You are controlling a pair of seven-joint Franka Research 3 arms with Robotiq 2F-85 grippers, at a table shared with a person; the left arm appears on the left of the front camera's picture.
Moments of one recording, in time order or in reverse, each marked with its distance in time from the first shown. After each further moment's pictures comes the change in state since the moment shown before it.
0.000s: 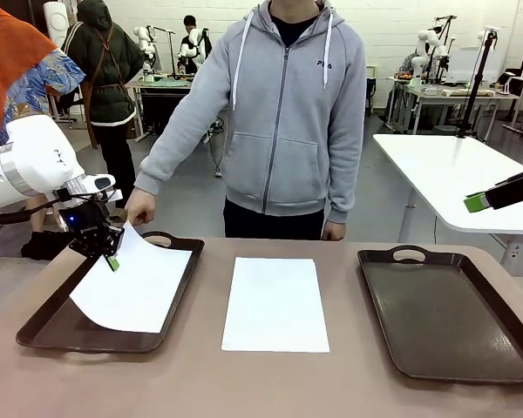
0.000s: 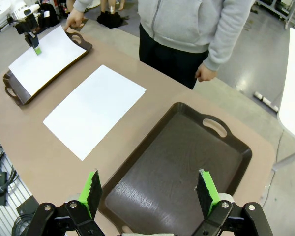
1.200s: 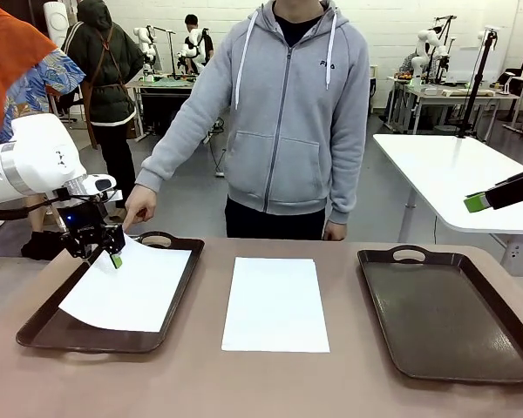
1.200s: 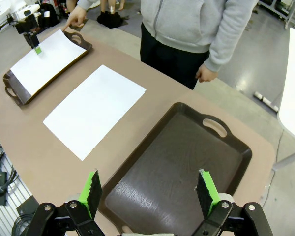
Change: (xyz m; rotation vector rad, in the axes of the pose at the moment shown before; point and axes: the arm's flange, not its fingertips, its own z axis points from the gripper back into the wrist) left arm 0.002 0.002 0.002 0.081 0.007 -0.046; right arm 0.000 0.000 0.000 0.000 0.000 0.000
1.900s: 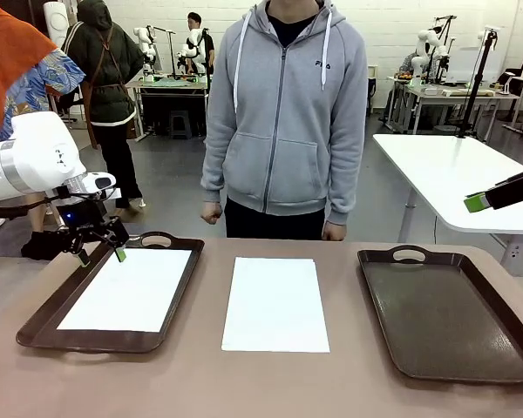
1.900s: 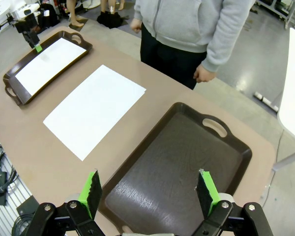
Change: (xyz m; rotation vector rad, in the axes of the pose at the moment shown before) left arm 0.001 -0.001 0.005 0.011 -0.013 0.020; right arm 0.000 0.000 0.000 0.000 0.000 0.000
